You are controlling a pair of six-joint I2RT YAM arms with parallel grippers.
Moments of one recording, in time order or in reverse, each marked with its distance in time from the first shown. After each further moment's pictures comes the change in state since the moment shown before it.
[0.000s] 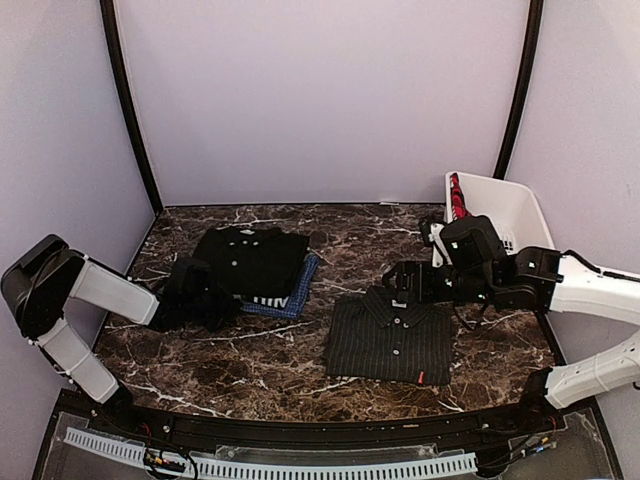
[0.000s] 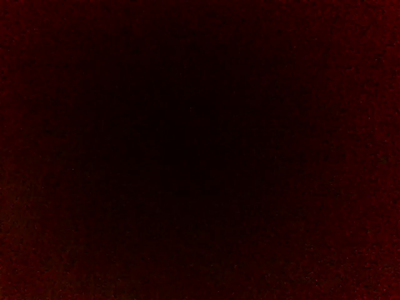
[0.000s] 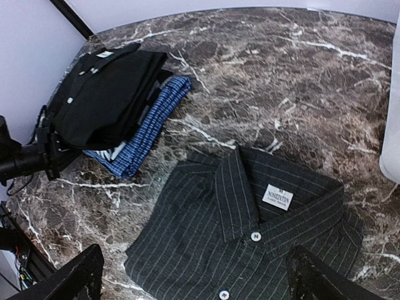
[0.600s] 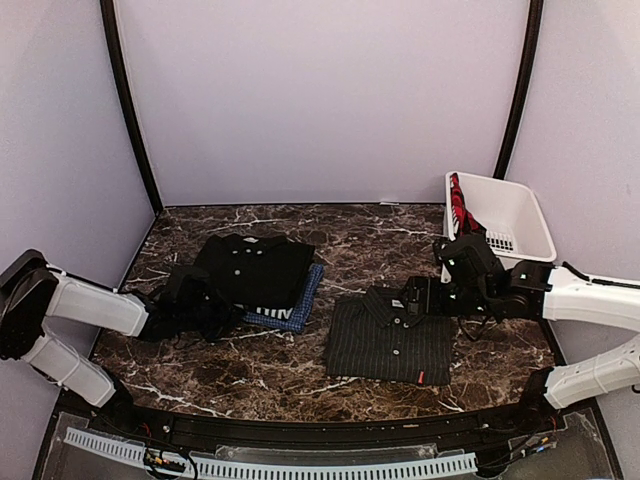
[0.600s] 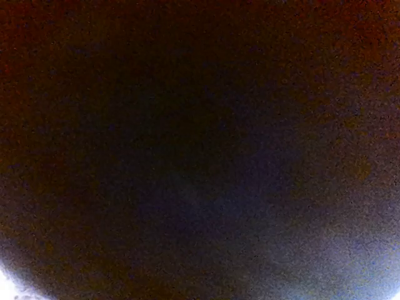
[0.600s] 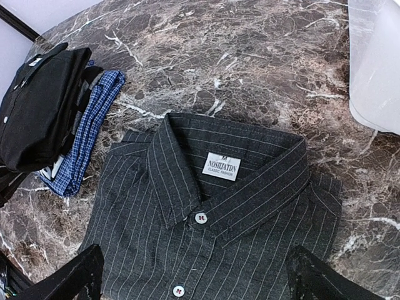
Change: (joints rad) left arm -0.108 -0.159 -0.071 -0.105 -0.030 0.003; right arm -0.084 -0.001 -0.151 -0.011 0.011 0.106
